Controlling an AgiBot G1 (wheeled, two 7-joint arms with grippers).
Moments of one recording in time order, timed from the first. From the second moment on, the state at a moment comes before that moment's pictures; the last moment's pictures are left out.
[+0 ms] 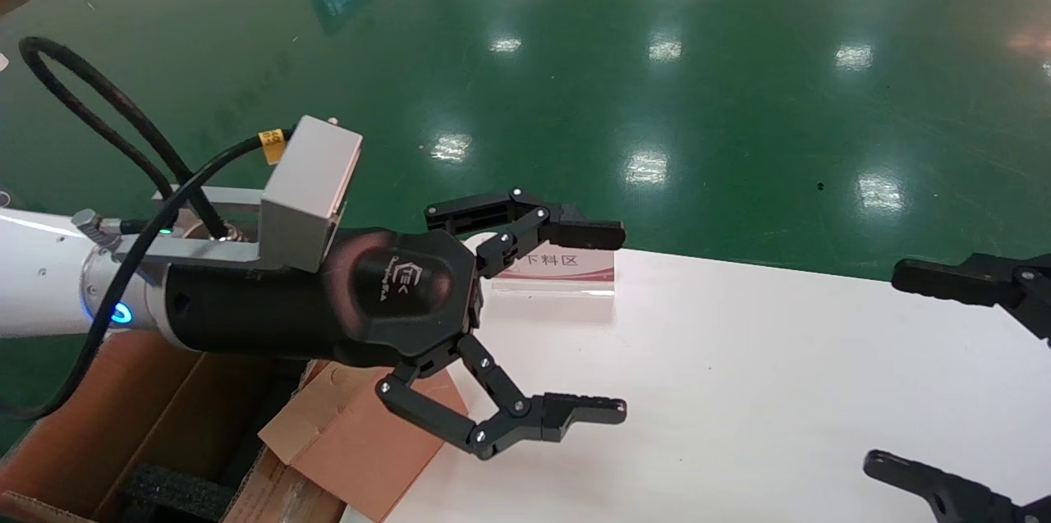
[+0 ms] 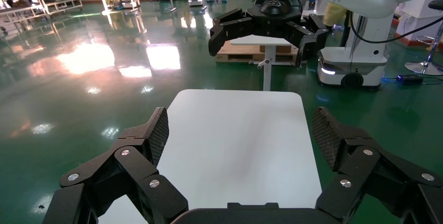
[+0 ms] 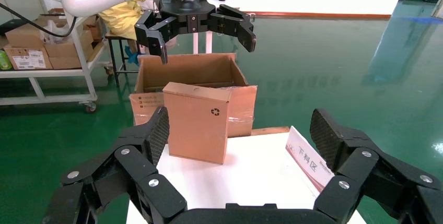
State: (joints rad) left arm -1.07 0.61 0.28 -1.28 0.73 1.50 -0.19; right arm 1.07 -0.61 -0.28 1.28 -0.73 -1.50 0.19
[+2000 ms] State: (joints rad) left arm -1.62 0.71 0.78 -1.36 1.77 1.55 -1.04; right arm 1.08 -0.61 -0.28 1.28 -0.73 -1.49 0.19
